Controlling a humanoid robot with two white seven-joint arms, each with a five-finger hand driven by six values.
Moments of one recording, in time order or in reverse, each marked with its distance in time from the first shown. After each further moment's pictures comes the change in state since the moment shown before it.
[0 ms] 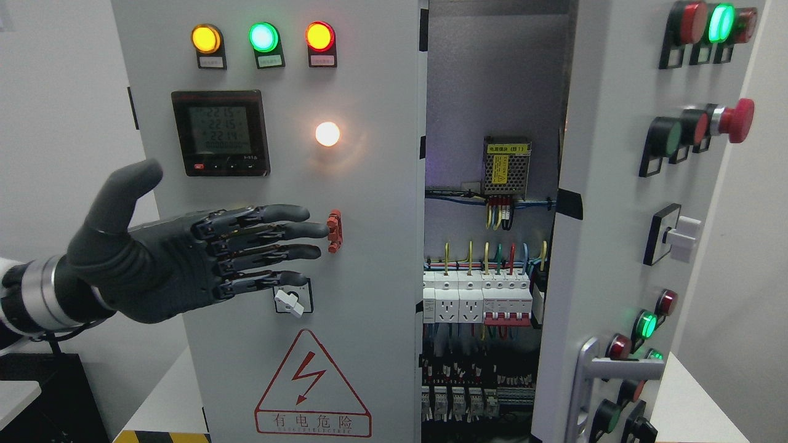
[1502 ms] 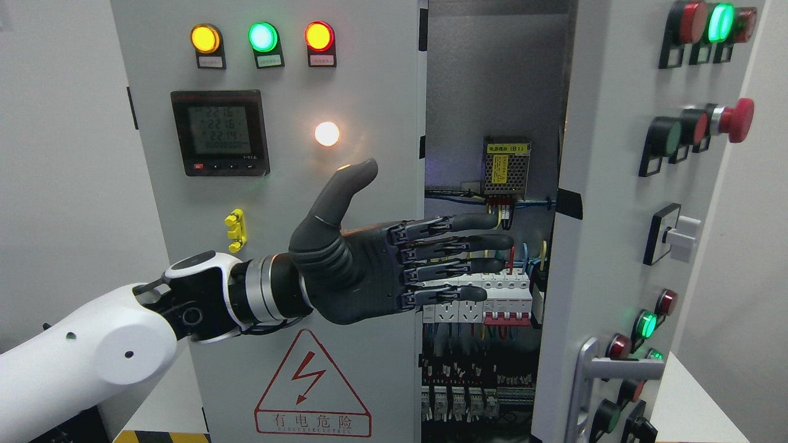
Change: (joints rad) left arm 0.057 -0.444 0.056 0.127 0.098 0.036 0.145; right arm 0.000 0.000 0.000 0.000 0.000 0.000 0.000
